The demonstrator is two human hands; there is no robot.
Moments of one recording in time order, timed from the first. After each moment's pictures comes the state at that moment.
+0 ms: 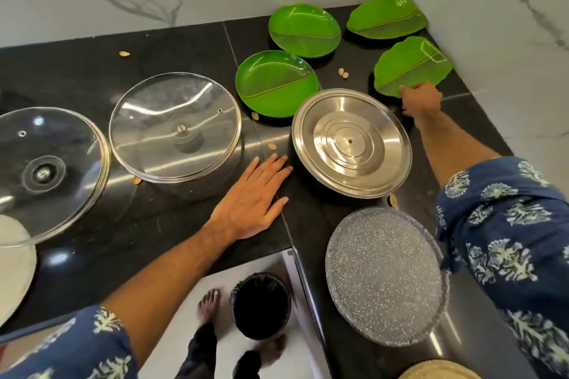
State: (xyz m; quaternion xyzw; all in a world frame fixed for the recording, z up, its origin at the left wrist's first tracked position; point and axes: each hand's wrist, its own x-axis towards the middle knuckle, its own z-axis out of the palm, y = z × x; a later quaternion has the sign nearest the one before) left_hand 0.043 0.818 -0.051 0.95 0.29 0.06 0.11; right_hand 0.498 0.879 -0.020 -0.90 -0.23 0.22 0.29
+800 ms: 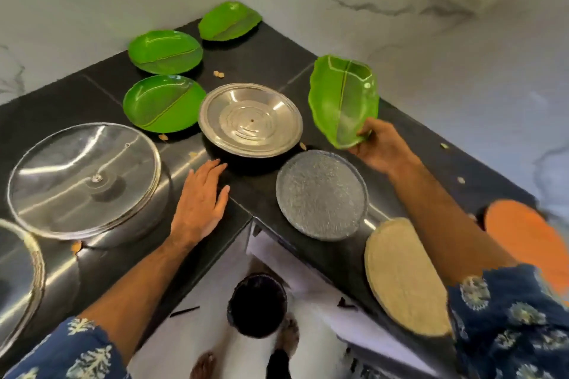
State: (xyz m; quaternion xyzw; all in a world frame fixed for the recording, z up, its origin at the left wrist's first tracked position) left_hand 0.034 0.819 -0.046 0.93 0.20 0.16 0.25; right_hand 0.294 0.585 0.114 -0.56 0.06 0.38 0.74
